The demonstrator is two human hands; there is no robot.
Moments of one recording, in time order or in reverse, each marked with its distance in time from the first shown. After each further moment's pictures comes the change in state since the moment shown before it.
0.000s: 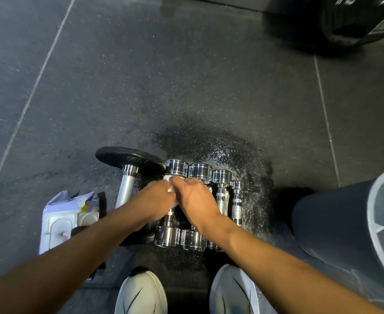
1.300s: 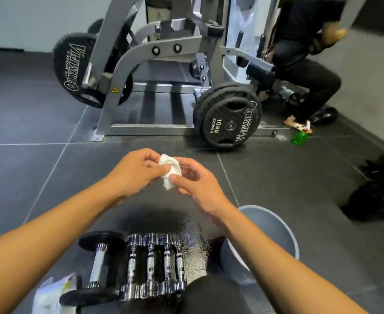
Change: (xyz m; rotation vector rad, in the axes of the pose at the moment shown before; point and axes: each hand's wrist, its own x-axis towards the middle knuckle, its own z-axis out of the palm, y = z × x) left_hand -0.255 0.241 -0.119 -0.308 0.274 0.731; right_hand -0.139 -0.062 -0.343 1.229 0.431 -0.077
